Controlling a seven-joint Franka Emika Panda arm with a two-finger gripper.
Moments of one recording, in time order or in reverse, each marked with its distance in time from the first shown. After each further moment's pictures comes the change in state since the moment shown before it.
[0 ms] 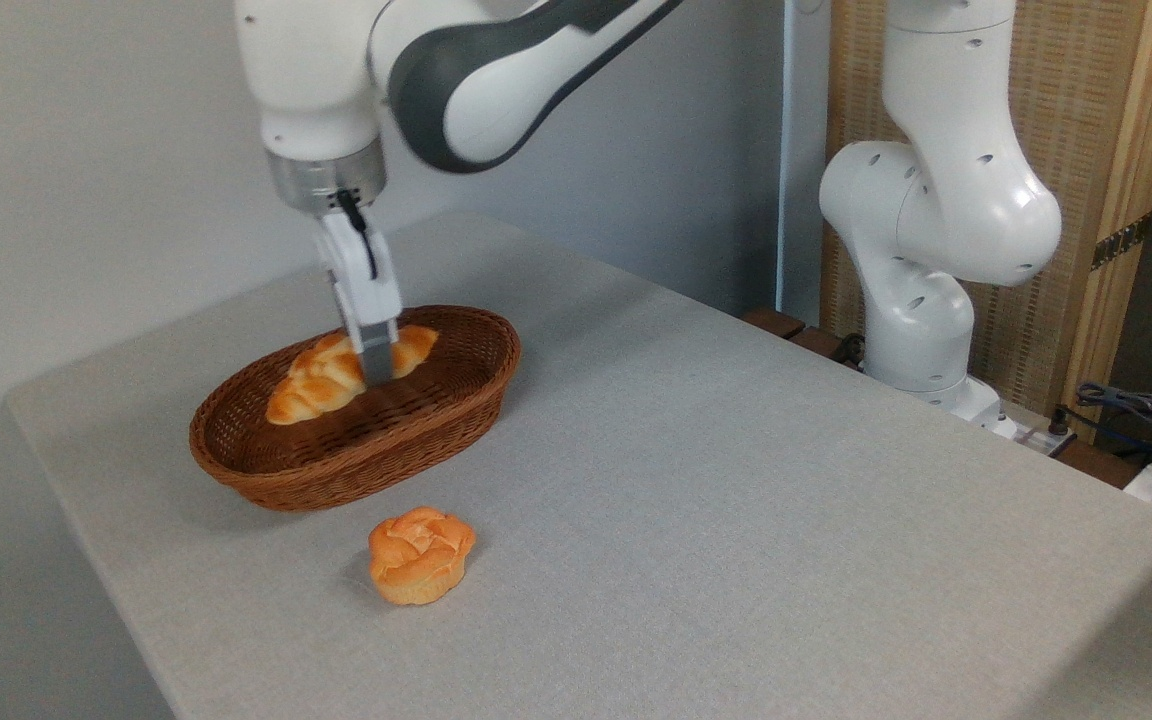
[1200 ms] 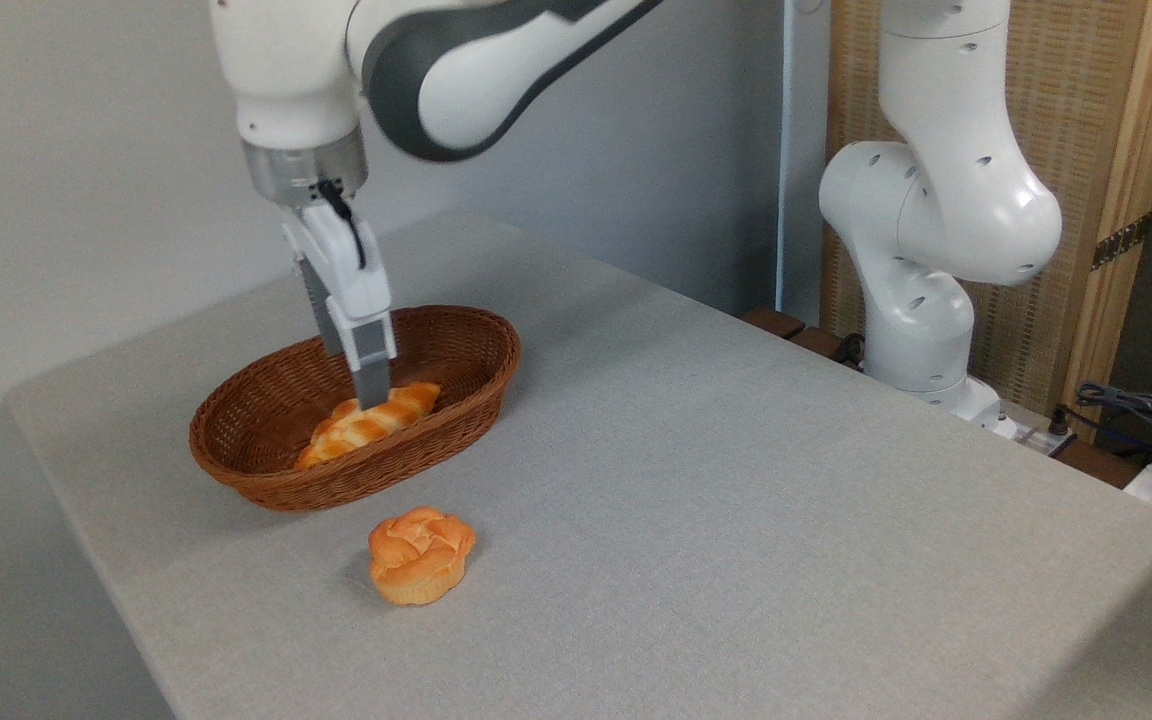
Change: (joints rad) arm 0.013 -0.007 0.047 0.071 0.091 -0.087 -0.054
